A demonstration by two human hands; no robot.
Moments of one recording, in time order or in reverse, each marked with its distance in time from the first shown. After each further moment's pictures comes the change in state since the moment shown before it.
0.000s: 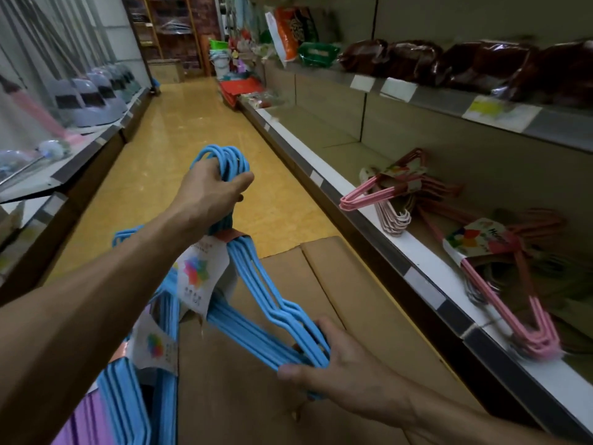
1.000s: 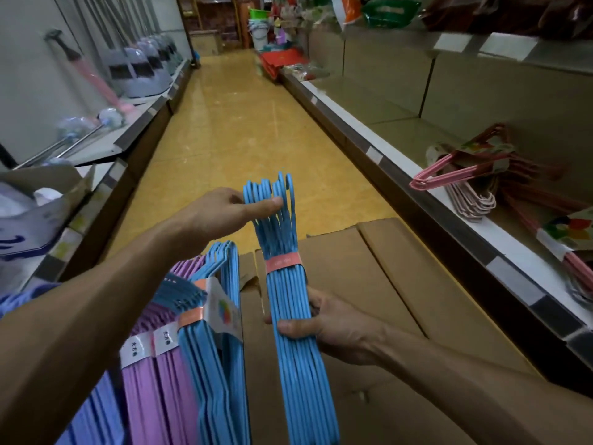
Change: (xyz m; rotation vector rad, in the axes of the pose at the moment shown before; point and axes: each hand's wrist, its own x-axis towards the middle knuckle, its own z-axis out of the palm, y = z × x) left_hand -0.034 -0.085 -0.079 0.145 -0.345 -0.280; right_hand 0.112 -0.015 0.086 0.450 -0.239 0.054
